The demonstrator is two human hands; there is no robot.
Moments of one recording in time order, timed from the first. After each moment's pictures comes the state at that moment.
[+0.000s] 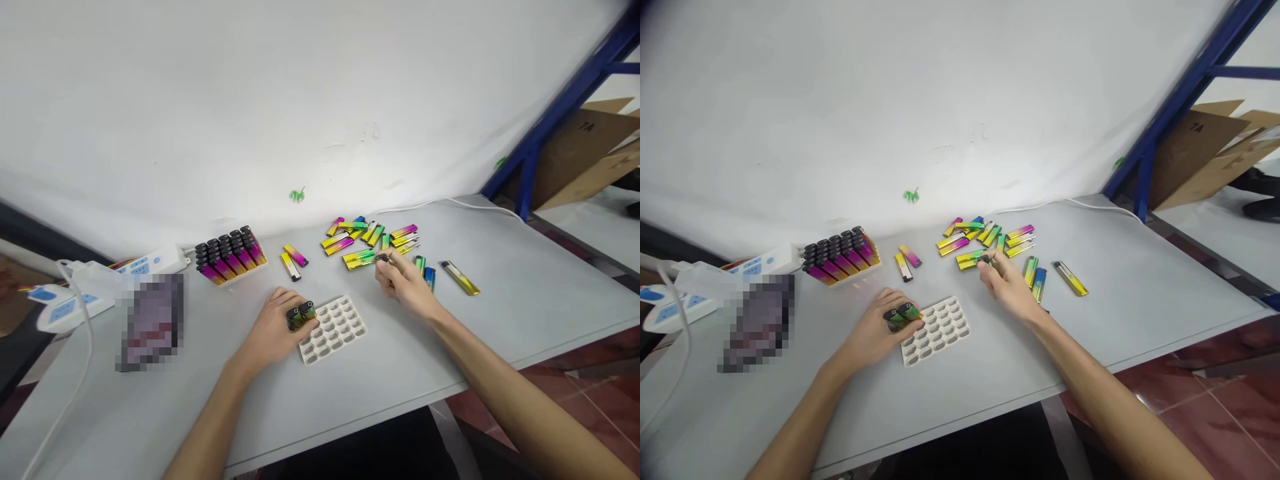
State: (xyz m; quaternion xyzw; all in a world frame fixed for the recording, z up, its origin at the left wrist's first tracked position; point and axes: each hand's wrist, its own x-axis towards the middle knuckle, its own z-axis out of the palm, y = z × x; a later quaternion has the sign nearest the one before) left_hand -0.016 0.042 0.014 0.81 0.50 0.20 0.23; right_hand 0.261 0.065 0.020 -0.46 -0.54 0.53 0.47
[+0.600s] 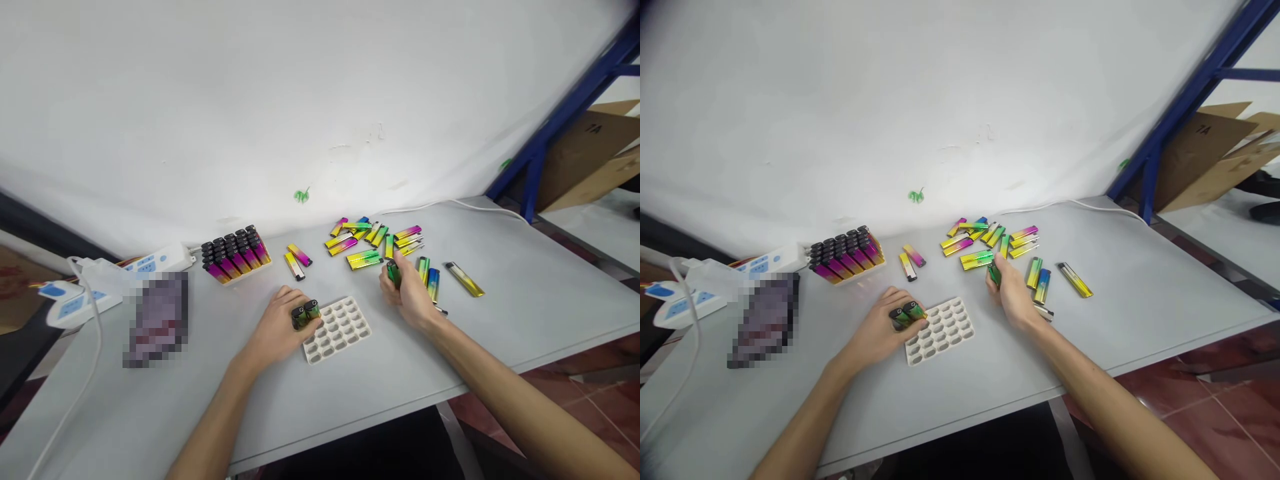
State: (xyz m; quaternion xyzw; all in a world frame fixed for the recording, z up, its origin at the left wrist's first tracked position) left_hand -0.014 0.039 0.017 0.81 0.49 0.22 0.23; right_hand 0.251 0.063 0.006 -0.49 -0.49 0.54 0.47
